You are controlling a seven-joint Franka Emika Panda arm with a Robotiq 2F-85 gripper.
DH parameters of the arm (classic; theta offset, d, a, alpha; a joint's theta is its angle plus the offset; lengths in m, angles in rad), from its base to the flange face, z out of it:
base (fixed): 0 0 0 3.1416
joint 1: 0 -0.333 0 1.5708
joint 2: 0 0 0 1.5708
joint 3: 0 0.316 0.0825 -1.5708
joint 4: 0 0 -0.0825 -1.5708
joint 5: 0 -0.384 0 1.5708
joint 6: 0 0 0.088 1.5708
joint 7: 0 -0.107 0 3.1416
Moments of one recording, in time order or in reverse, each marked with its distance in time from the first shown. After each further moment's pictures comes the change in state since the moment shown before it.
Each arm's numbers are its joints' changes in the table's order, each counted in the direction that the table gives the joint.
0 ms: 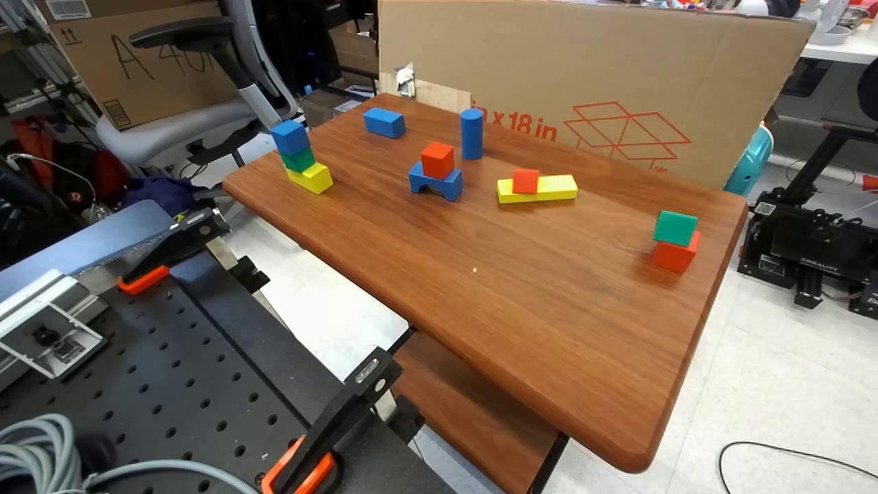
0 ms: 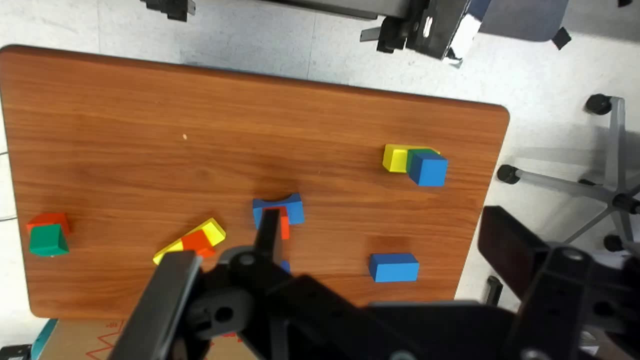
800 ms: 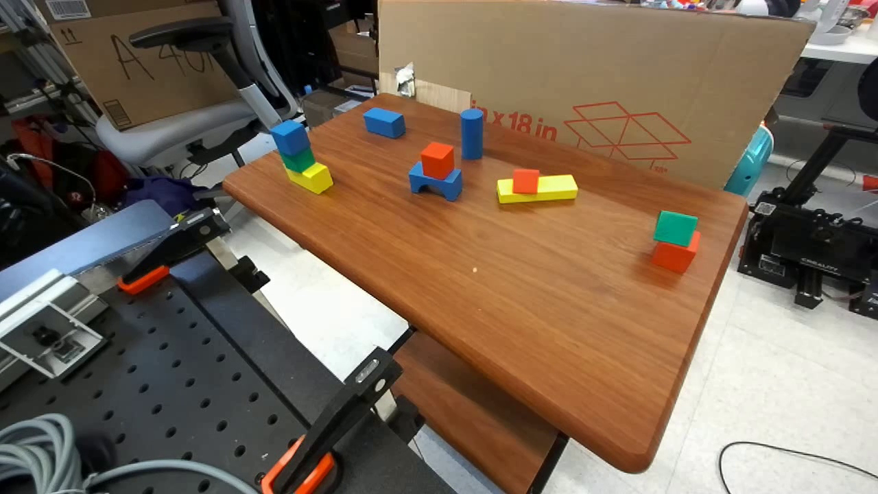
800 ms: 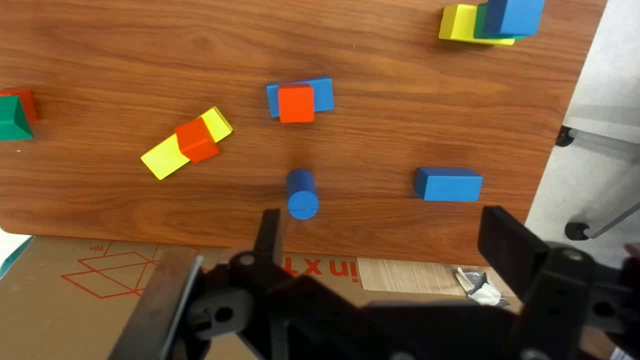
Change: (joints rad) arm 0.000 0.488 0.039 -0.422 0.065 -0.098 -0.082
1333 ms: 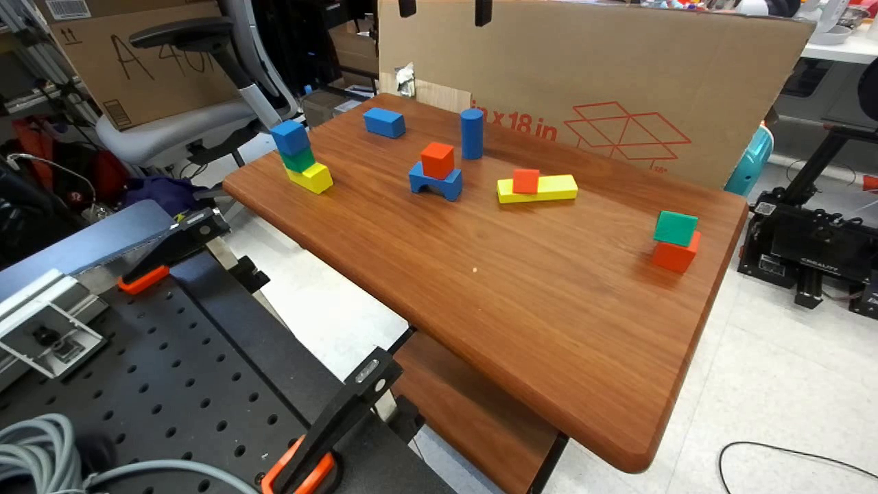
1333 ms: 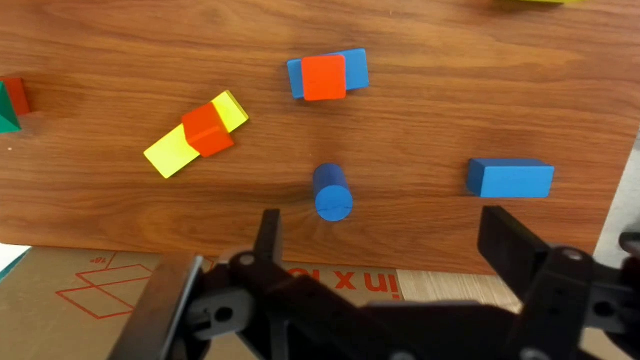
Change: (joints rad) arm 0.000 0.202 0.000 -0.164 0.076 0.003 -0.089
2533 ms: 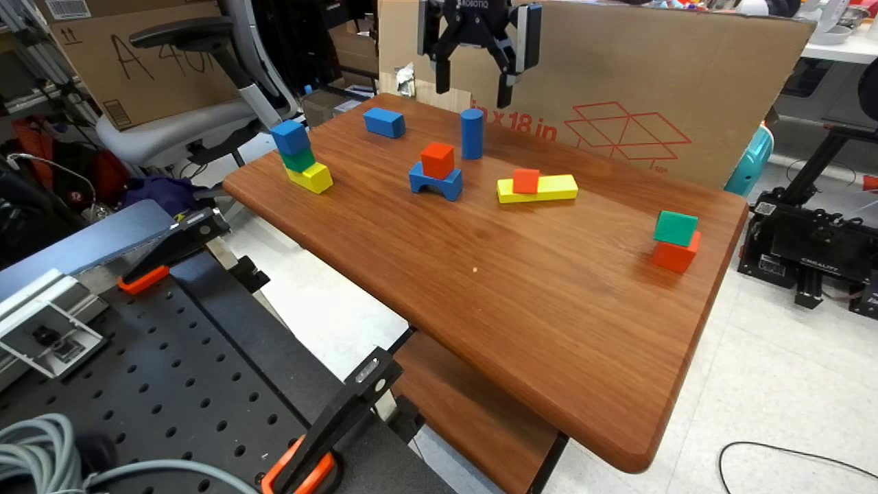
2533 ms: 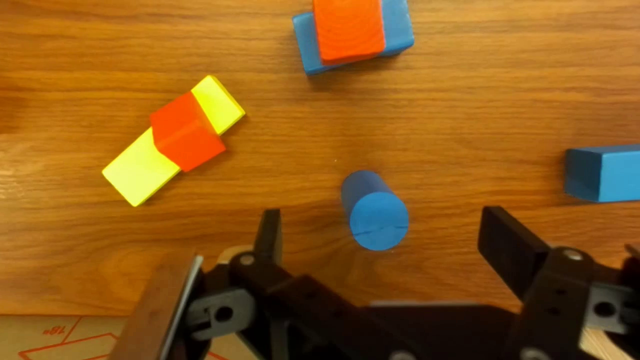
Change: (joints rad) arm -0.002 0.339 -0.010 -0.333 0.032 0.120 -0.096
